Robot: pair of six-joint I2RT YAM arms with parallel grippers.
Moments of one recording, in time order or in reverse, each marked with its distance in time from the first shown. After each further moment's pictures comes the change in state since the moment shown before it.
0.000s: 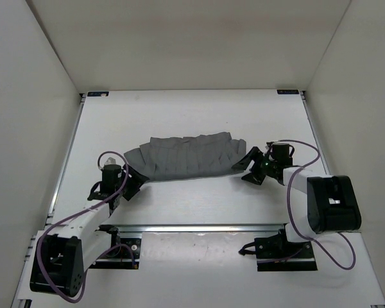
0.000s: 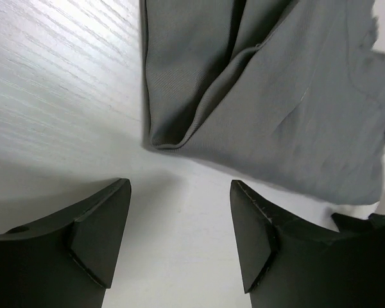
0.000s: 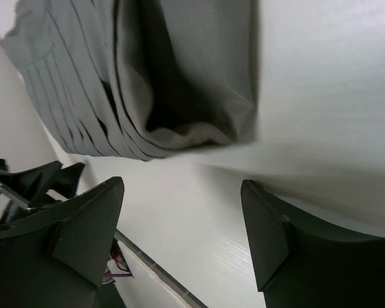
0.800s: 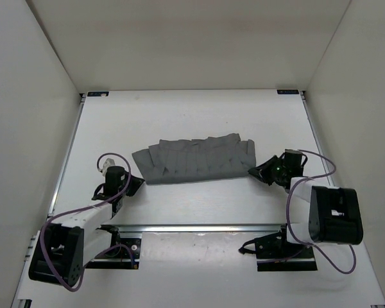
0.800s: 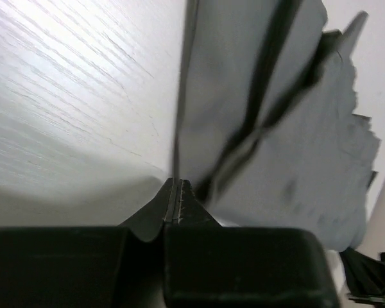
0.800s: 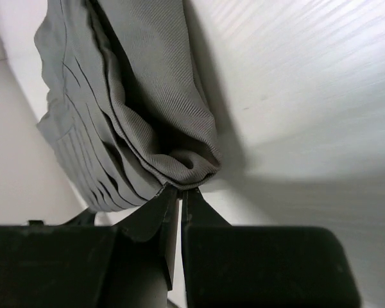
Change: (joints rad) left arm -0.040 0.069 -0.083 0.254 -0.126 -0.122; right arm -0.121 -0.057 -0.137 0.181 0.077 0.188
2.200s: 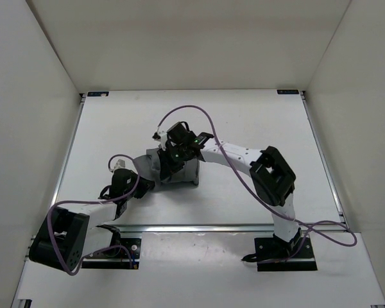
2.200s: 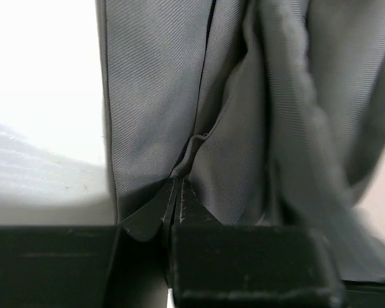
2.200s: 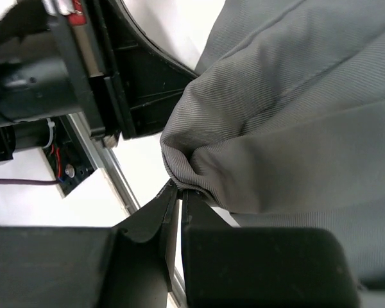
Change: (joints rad) left arm -0.105 0.152 -0.039 0.212 0.098 -0.030; right arm 0.939 0.609 1.161 -0.643 -0.023 -0.651
